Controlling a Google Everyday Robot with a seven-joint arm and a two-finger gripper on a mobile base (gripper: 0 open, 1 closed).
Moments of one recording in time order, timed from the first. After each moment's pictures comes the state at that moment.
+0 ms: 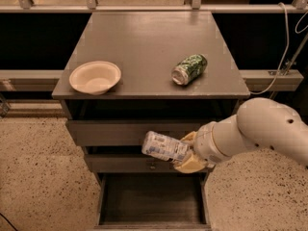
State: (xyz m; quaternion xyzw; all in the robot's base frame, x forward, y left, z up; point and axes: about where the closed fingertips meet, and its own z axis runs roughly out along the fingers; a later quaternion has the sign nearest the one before) arm 0.454 -0.083 0.716 -0.61 0.73 0.14 0.28
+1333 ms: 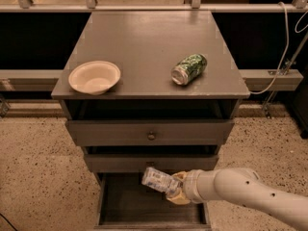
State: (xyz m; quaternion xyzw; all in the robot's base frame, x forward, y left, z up) arm 0.449 -0.074 0.514 -0.57 0.74 0.14 0.32
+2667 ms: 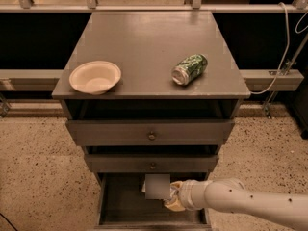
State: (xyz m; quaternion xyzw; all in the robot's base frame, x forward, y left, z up) arm 0.458 -0.072 0.423 -0.56 0.75 0.14 0.31
